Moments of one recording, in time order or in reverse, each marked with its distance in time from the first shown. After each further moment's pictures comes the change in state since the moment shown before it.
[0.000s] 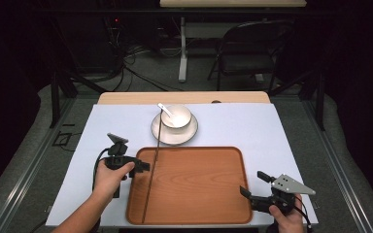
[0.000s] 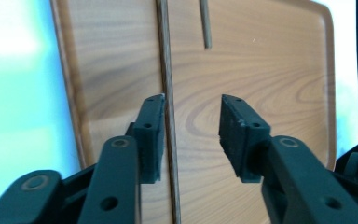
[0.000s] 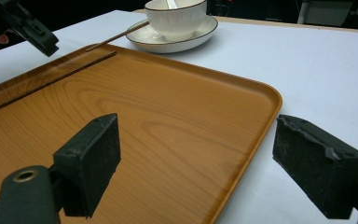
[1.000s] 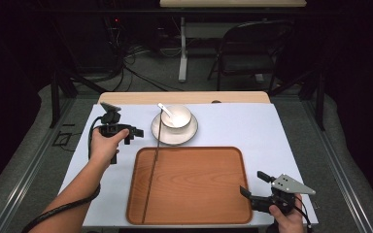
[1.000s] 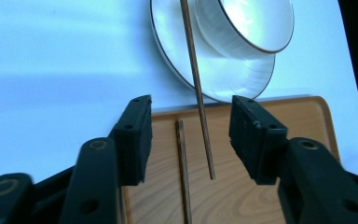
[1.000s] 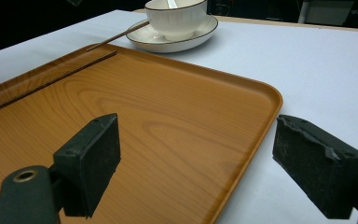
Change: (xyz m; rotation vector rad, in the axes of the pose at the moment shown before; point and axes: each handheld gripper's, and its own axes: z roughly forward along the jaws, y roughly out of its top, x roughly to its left) left arm -0.009 0.083 -0.033 -0.170 0.095 0.060; right arm -0.001 0.000 0.000 0.001 0.003 0.001
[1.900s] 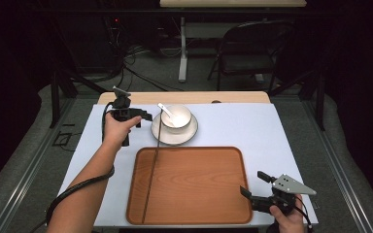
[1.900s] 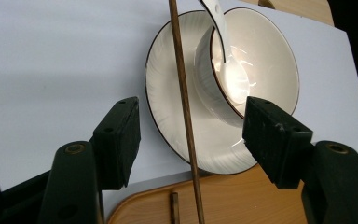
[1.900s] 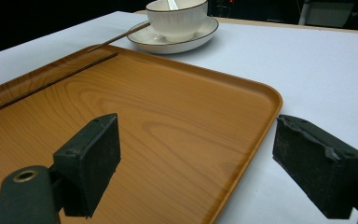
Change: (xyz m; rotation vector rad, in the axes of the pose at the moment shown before) left arm -0.011 0.047 0.034 -0.044 0.045 -0.012; right arm 0.000 0.000 -0.001 -0.005 0.005 -0.002
